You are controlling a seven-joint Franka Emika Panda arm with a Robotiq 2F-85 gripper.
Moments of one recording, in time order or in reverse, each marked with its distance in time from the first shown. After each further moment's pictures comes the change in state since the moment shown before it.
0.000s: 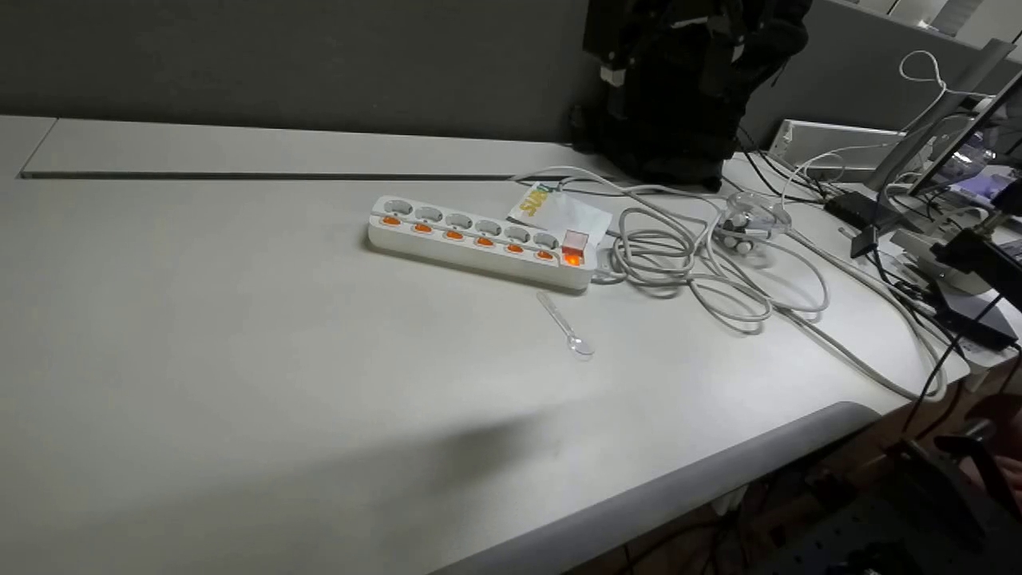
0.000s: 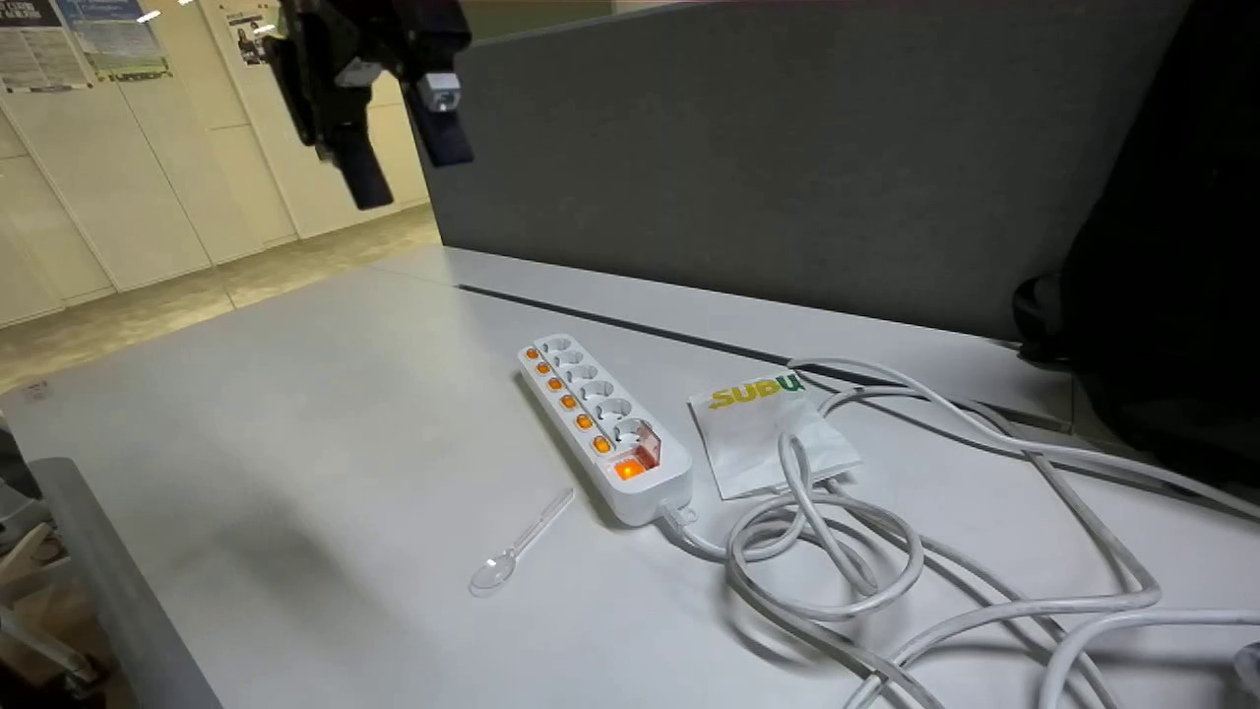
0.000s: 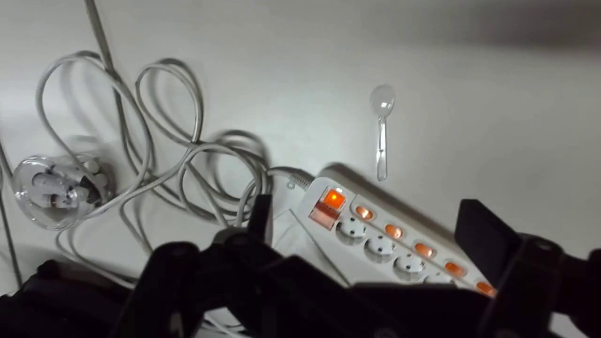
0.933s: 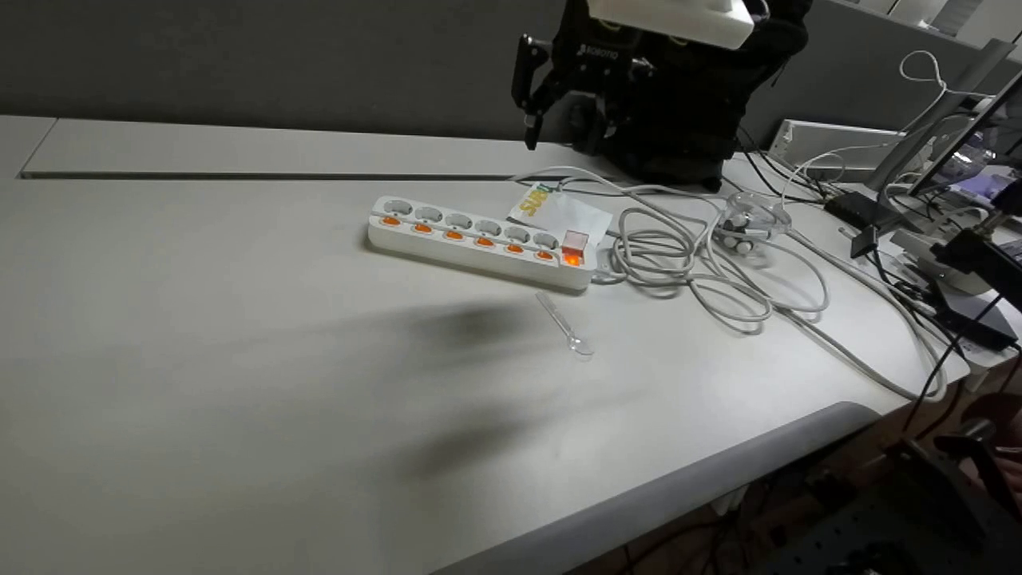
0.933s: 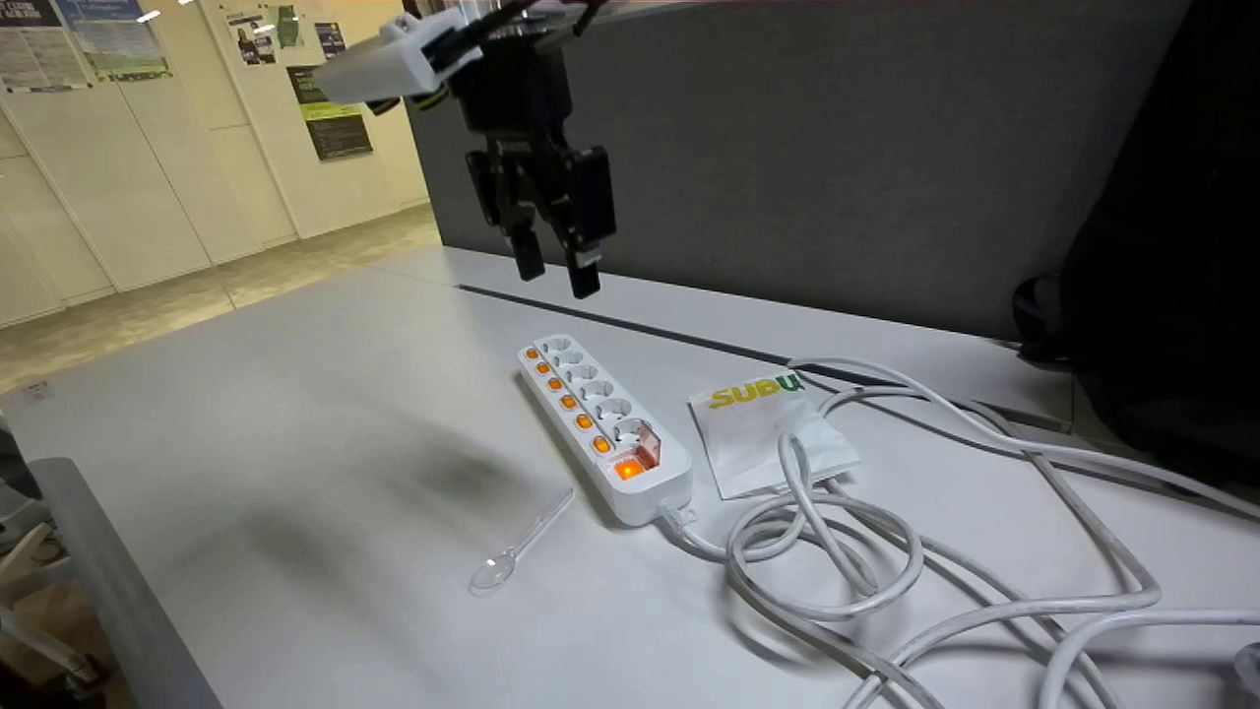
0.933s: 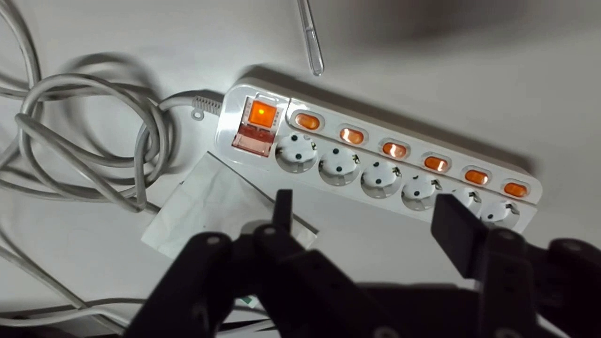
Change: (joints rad) arm -0.021 0.370 -0.067 0.171 0.270 0.339 -0.067
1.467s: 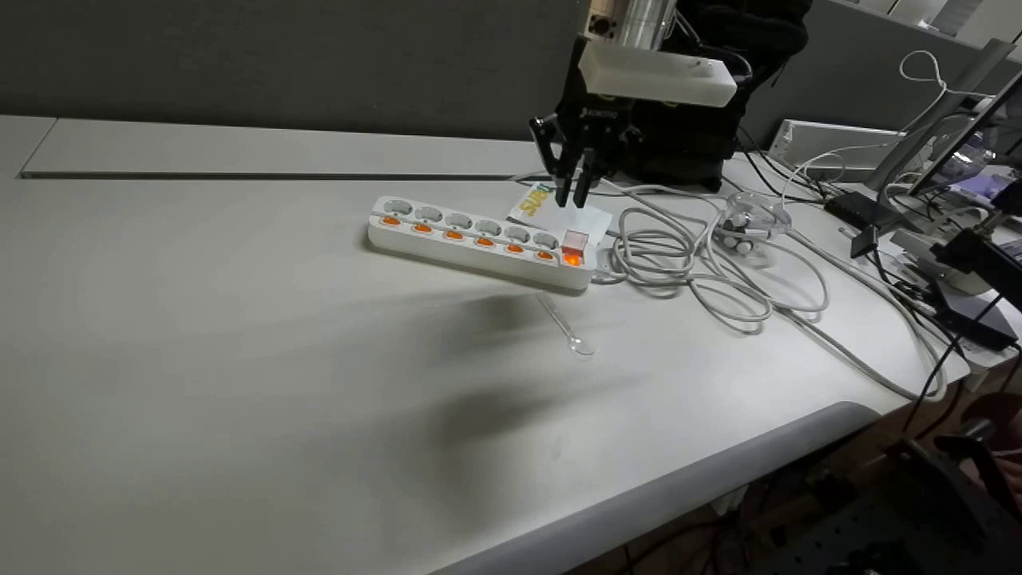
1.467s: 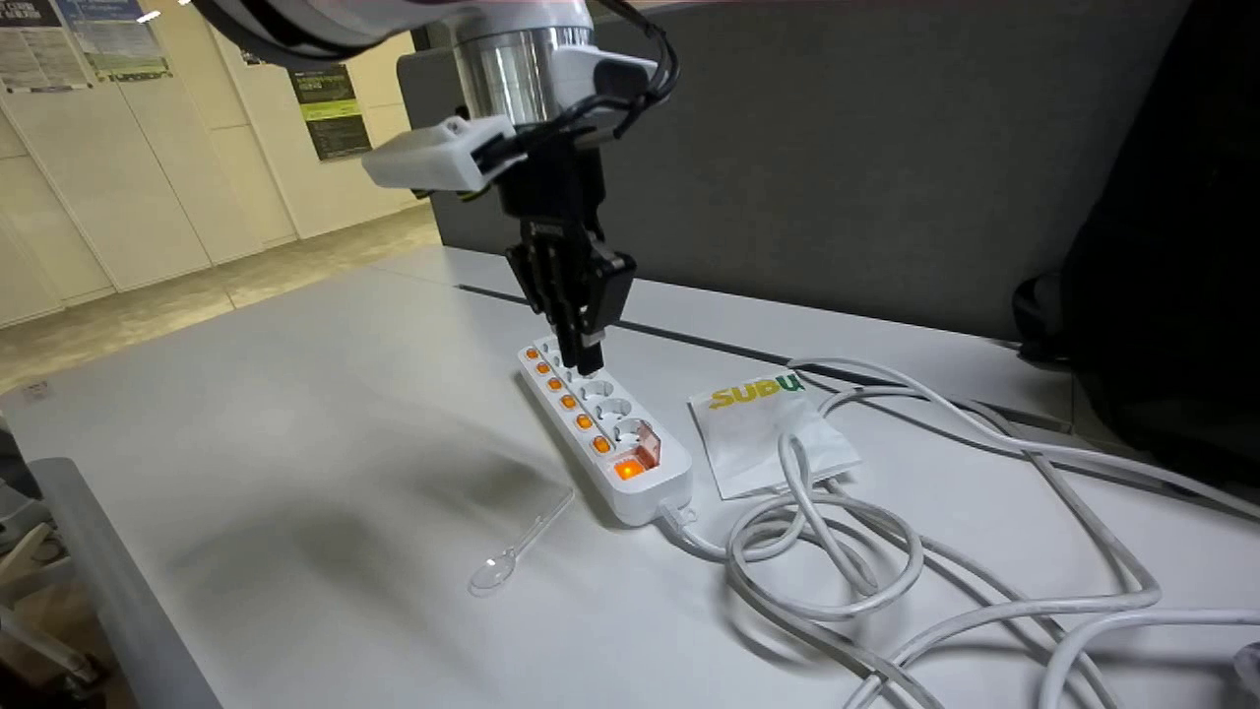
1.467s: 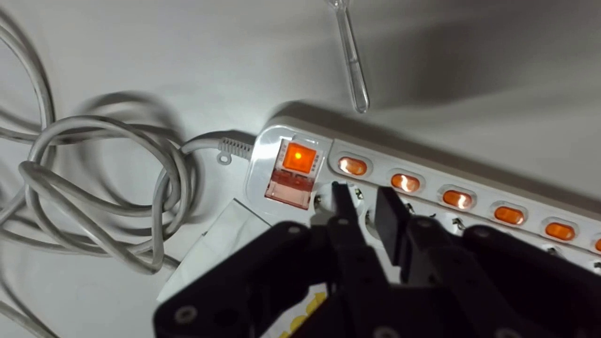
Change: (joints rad) arm 0.020 0.118 -0.056 0.027 -0.030 0.001 0.014
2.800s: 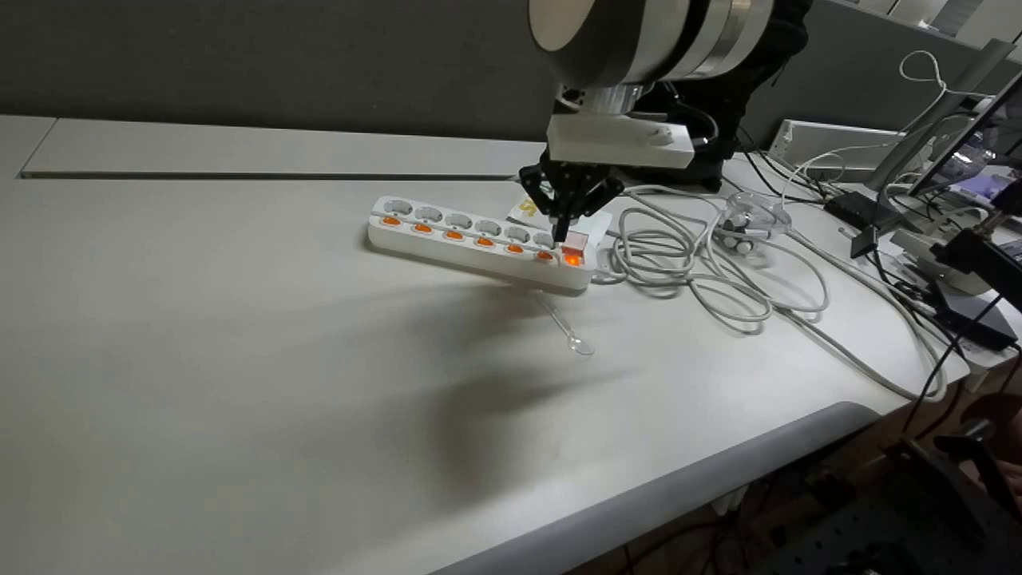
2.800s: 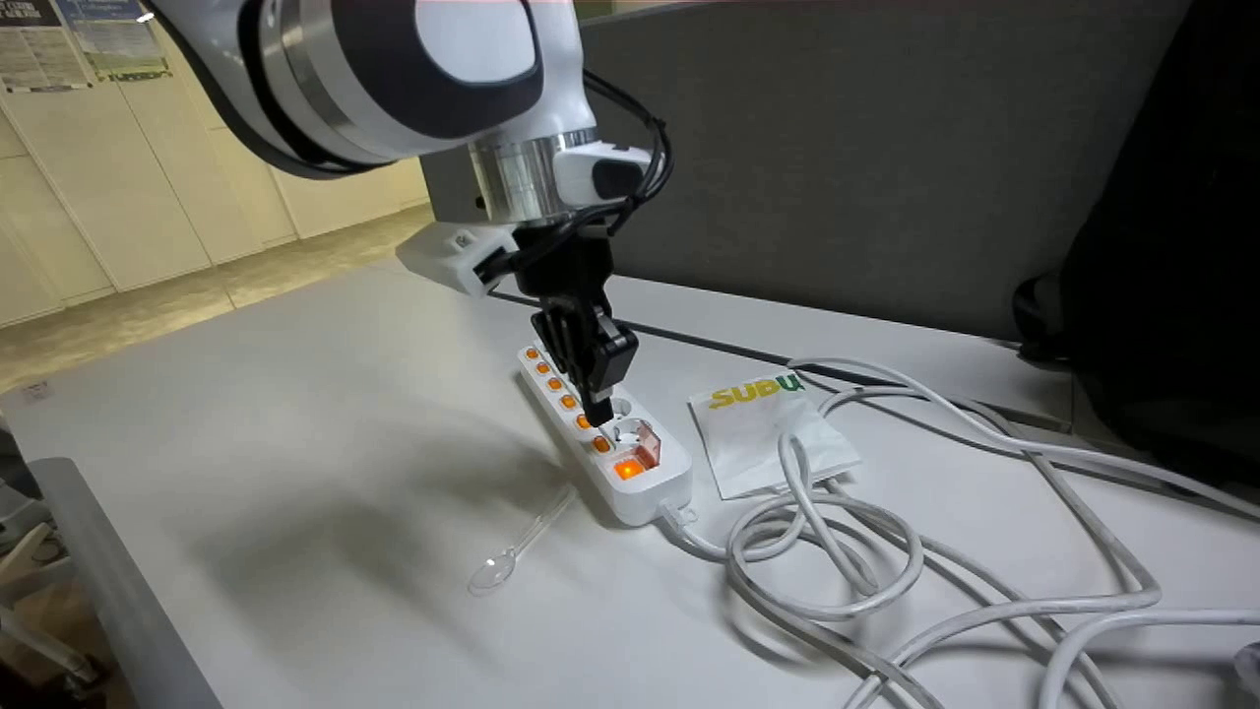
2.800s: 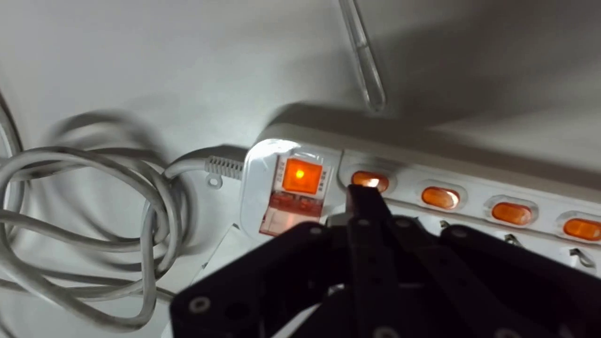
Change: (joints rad) arm 0.091 0.127 -0.083 0.000 -0.033 0.150 0.155
